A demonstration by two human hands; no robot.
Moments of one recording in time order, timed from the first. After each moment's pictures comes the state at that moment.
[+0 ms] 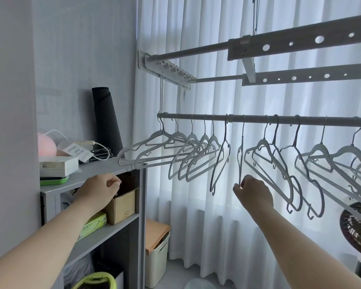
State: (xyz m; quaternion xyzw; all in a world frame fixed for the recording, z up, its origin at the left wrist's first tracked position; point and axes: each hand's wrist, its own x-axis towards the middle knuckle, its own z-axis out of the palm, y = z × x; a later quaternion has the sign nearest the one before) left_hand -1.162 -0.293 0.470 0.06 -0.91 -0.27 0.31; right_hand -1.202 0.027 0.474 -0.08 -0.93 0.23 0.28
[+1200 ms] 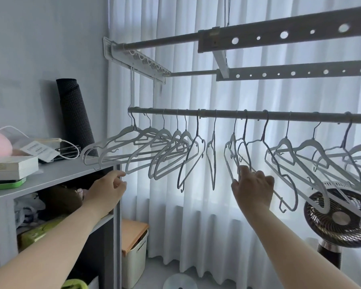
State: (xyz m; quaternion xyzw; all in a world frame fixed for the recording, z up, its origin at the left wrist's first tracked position) left_hand -1.202 -0.216 0.456 -0.01 -0.89 -0.36 0.27; right_hand -1.197 0.086 0.466 -0.11 -0.91 0.05 0.40
